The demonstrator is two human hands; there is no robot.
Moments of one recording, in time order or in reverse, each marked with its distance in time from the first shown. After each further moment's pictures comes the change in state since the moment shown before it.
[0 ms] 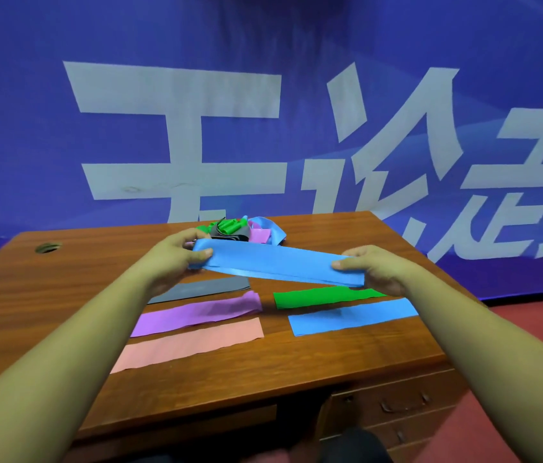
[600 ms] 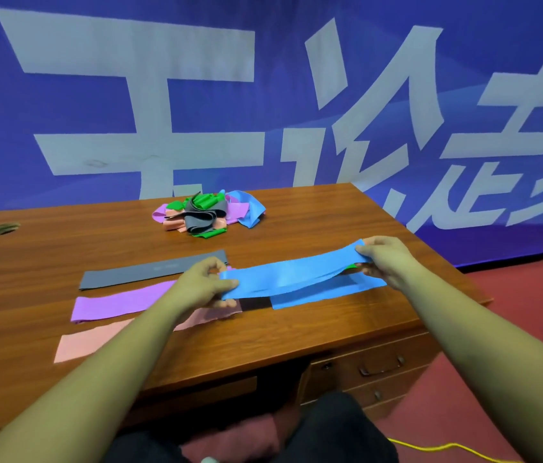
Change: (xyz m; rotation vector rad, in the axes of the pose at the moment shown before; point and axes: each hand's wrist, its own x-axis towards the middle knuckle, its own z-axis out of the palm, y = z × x) left_hand -0.014 -0.058 0.091 -0.029 -0.114 -0.265; right_hand -0.006 0.063 -0.030 0.169 0.635 0.095
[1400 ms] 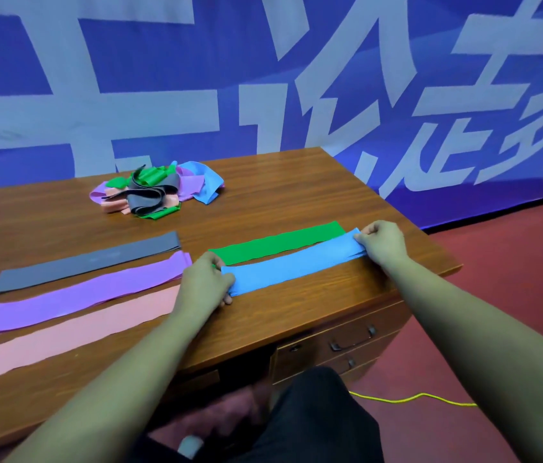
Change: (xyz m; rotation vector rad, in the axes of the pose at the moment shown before) left_hand 0.045 -0.026 0.096 0.448 0.274 0.132; right_hand 0.063 0.067 -0.057 -0.502 0.326 -0.151
